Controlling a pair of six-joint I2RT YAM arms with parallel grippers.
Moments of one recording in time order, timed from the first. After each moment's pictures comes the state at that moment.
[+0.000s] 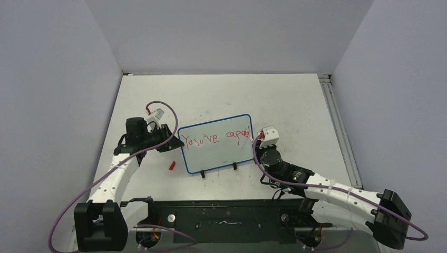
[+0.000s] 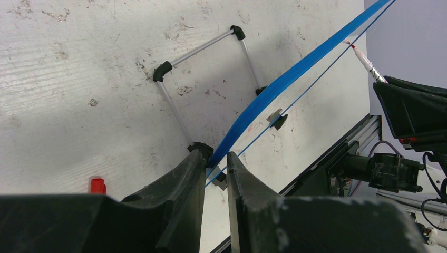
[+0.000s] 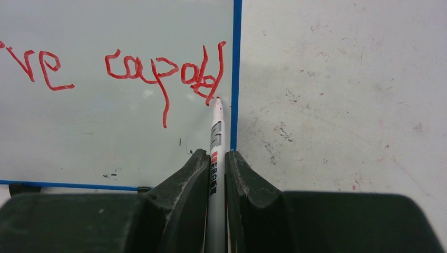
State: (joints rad) left arm -0.01 1.08 0.66 -0.32 0.68 -0.37; right arm 0.97 0.93 0.47 0.06 0.63 0.27
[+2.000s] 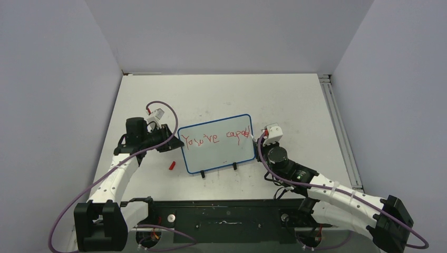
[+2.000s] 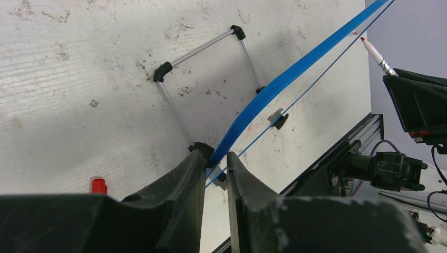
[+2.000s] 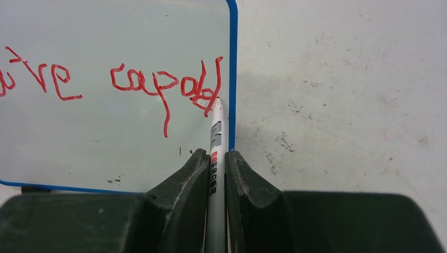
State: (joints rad) left arm -0.01 1.08 0.66 -0.32 0.68 -0.36; right arm 0.90 0.88 0.46 0.09 0.53 0.24
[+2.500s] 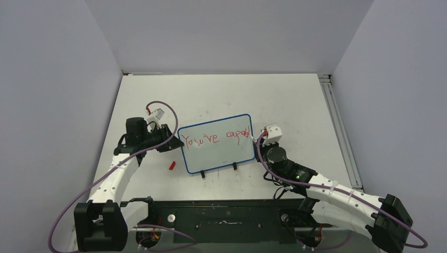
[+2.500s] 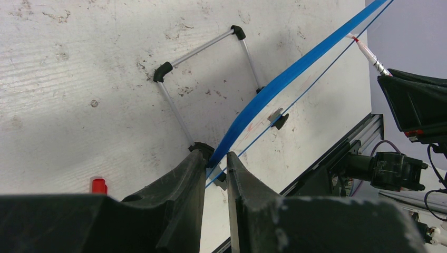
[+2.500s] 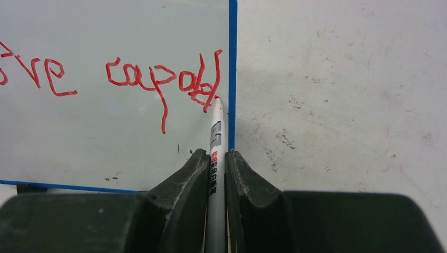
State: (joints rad) left arm -0.01 1.08 0.66 -0.32 0.68 -0.36; right arm 0.89 0.90 0.45 0.10 0.52 0.25
